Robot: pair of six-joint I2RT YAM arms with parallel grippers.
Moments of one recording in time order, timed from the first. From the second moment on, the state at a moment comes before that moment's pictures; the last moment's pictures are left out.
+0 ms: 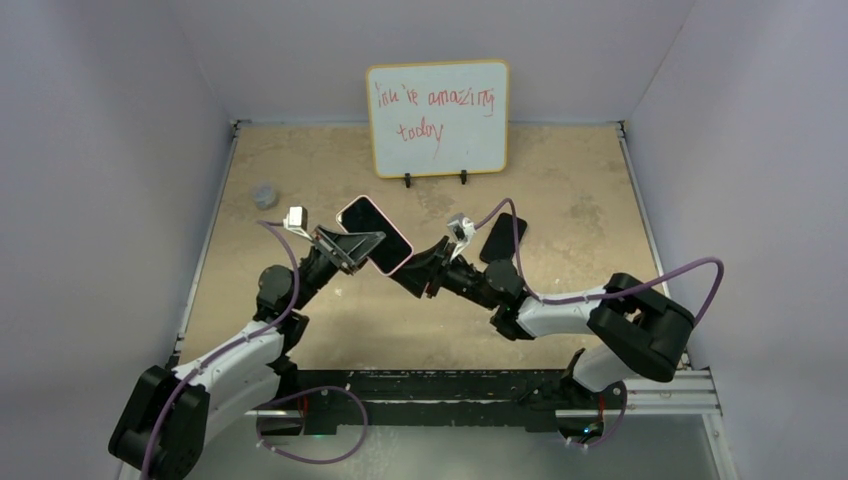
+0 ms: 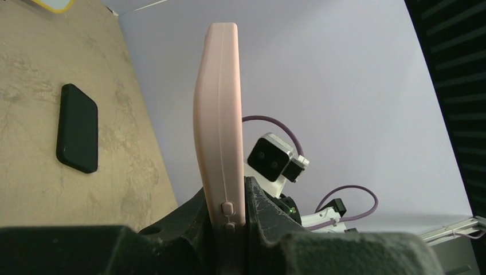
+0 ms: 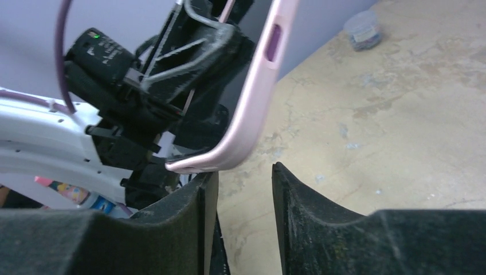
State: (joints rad) left arm -0.42 0.92 0.19 1.01 0.33 -1.45; right arm 0.95 1.48 0.47 1.19 -0.20 0.65
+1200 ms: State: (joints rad) left arm -0.42 0.93 0.21 1.04 0.34 -1.43; right arm 0.98 1.43 0.47 1.24 -0.25 0.65
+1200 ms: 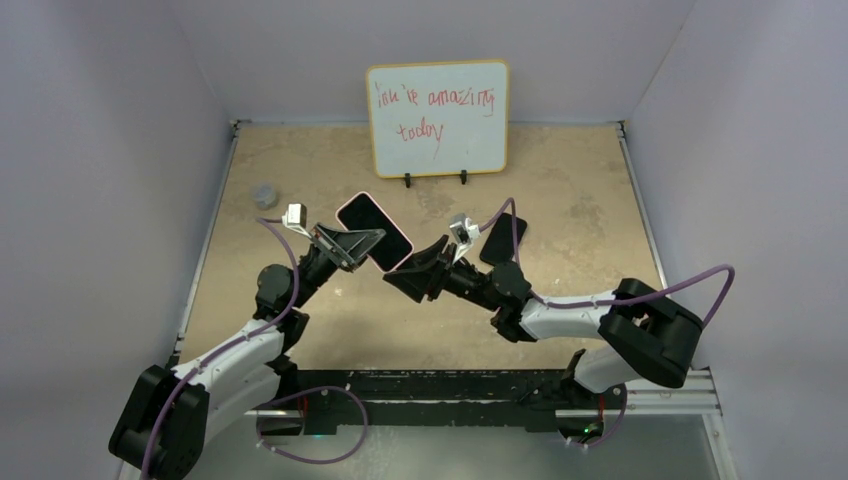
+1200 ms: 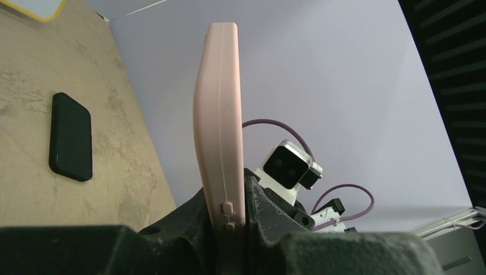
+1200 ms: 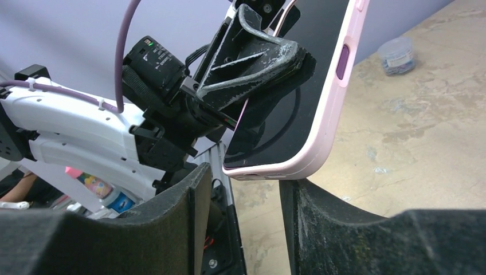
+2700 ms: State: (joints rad) left arm -0.41 0.93 0.24 1.04 0.41 -1.43; right arm 0.93 1.18 0.38 1.01 -0.08 0.53
